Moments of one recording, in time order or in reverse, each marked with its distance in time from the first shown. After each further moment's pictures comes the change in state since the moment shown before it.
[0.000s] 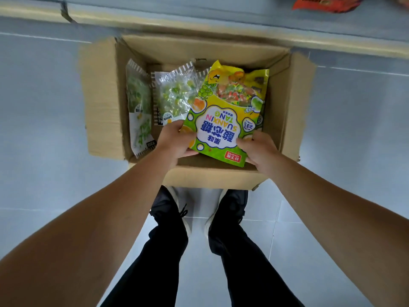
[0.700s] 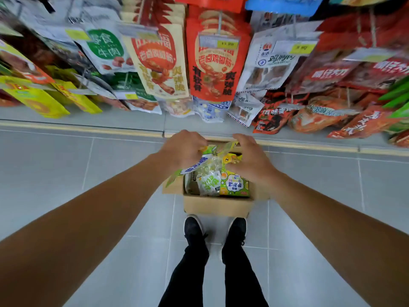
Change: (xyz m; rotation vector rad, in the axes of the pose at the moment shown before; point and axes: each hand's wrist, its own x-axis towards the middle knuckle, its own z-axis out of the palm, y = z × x) left_hand -0.442 0.238 -0.137 1.322 0.104 0.862; right_hand -0.442 -0.199 -0.073 -0.618 0.092 -0.788
